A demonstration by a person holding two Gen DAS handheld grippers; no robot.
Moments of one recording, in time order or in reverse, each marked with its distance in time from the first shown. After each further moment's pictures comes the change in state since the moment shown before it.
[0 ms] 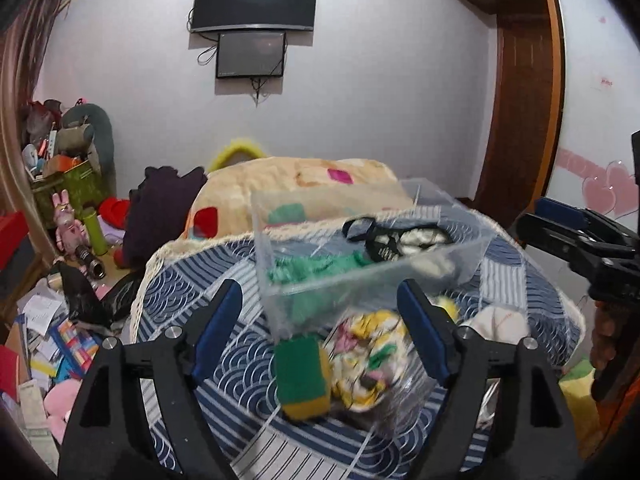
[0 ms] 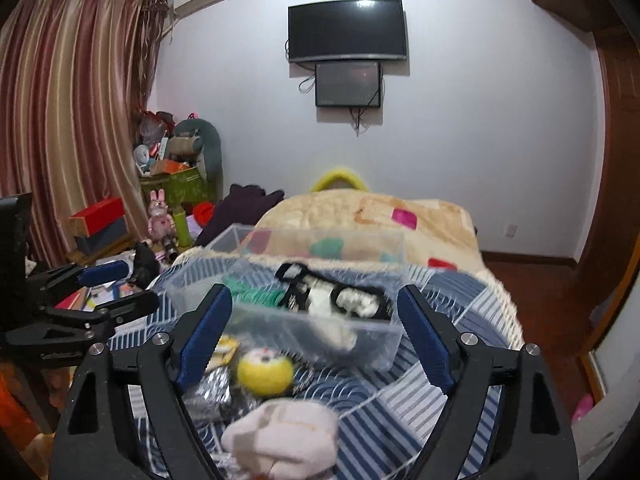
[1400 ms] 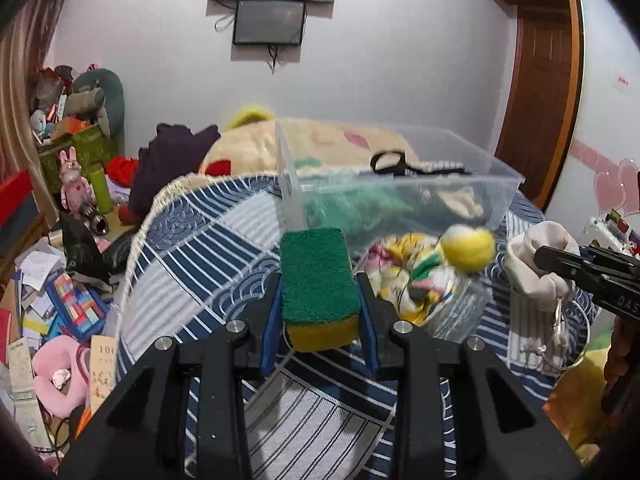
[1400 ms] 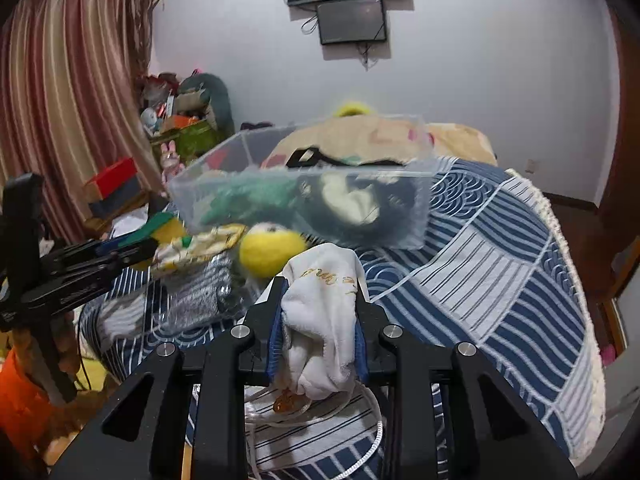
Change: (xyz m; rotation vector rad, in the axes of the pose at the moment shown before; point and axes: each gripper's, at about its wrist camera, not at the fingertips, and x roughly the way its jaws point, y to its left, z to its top) left arm 0.009 0.018 -0.050 -0.058 0.063 0.013; right arm 0.003 -0.007 -0.063 0.078 0.174 0.066
